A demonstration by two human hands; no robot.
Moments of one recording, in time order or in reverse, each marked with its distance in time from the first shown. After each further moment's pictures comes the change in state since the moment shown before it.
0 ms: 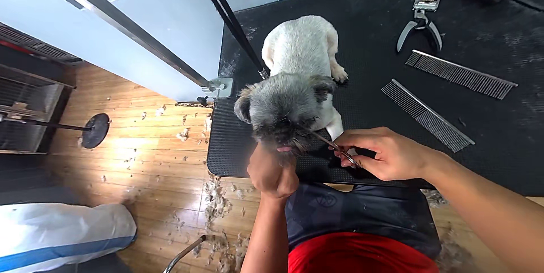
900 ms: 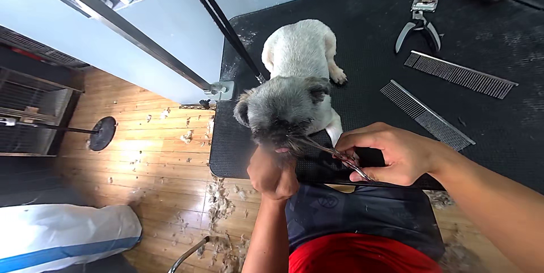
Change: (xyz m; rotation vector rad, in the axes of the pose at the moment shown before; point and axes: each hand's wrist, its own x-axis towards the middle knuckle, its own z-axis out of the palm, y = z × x) left_hand 0.003 0.003 0.000 -0.049 -0.009 0.002; right_hand 0.010 -0.004 -0.018 0.147 -0.117 -0.114
